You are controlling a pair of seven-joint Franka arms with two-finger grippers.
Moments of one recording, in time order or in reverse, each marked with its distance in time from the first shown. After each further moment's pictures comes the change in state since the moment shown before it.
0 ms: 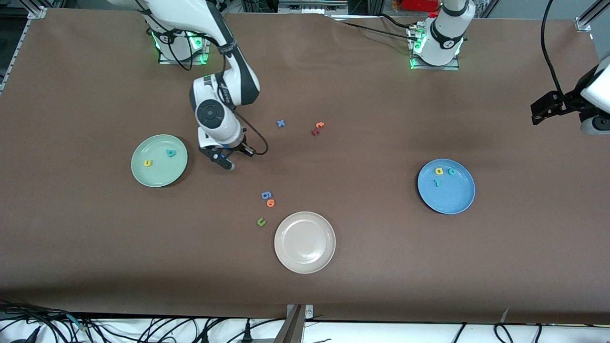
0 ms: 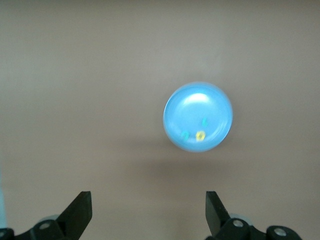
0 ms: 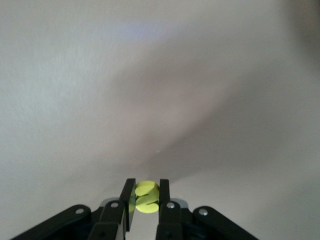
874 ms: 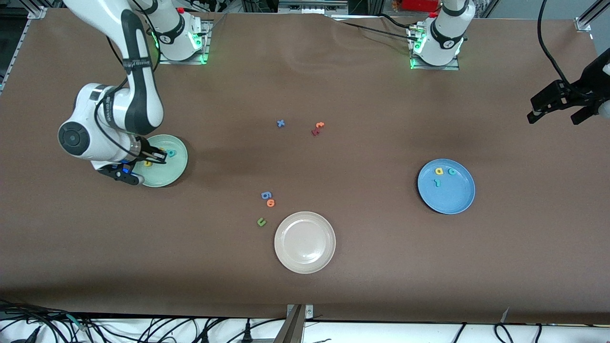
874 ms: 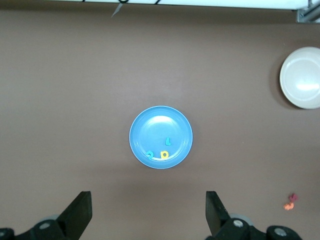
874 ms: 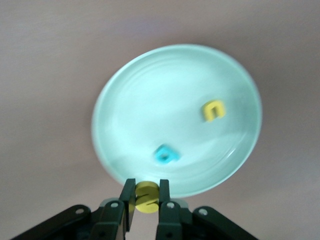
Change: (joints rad) left arm -0.035 -0.062 0.071 -0.045 -0.155 0.061 0.047; right arm -0.092 0.012 -0.410 0.044 -0.001 -0.293 -0.741
